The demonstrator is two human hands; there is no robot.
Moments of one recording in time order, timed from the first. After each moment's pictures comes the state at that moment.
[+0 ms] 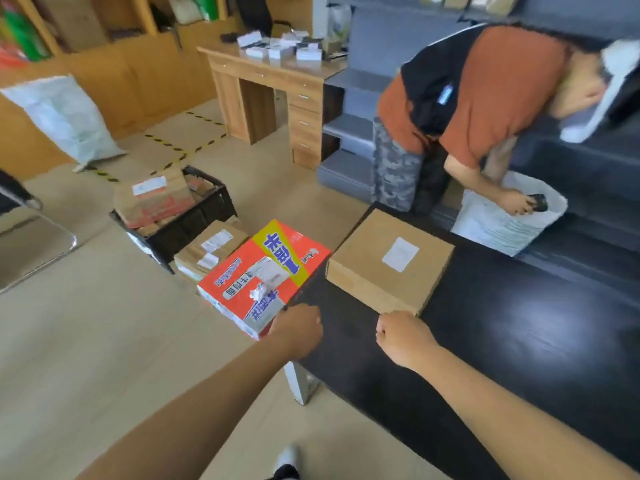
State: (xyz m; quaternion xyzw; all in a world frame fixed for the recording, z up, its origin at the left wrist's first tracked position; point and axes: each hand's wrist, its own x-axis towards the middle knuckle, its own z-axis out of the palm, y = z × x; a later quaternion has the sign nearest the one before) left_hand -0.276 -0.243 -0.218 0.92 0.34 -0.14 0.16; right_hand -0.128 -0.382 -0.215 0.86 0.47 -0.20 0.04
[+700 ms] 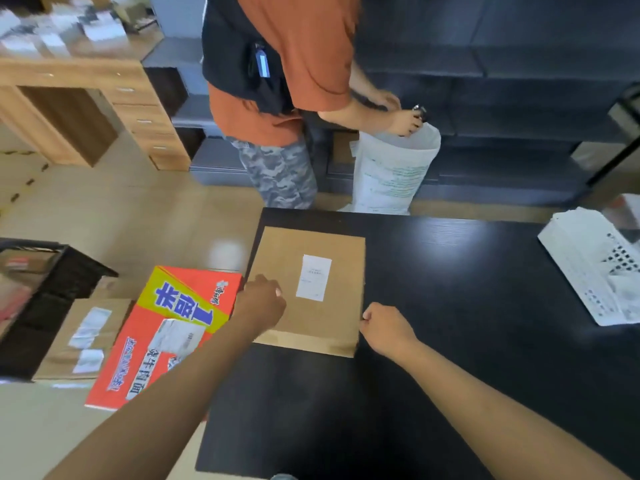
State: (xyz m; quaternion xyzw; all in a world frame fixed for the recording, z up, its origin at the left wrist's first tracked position) left_hand -0.053 -0.151 -0.250 0.95 0.24 -0.15 0.16; right_hand 0.004 -0.374 -0.255 0.94 0.10 -0.30 -0.15
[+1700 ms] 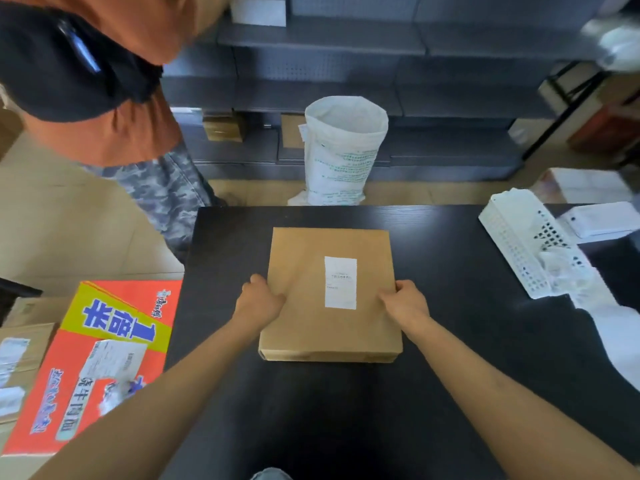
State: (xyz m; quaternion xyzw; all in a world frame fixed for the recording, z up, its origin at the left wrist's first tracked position) left_hand 0.017 -0.228 -0.267 0.86 0.33 -0.19 0.34; right_hand 0.082 -0.470 -0.274 0.89 -0.18 -0.23 -0.35
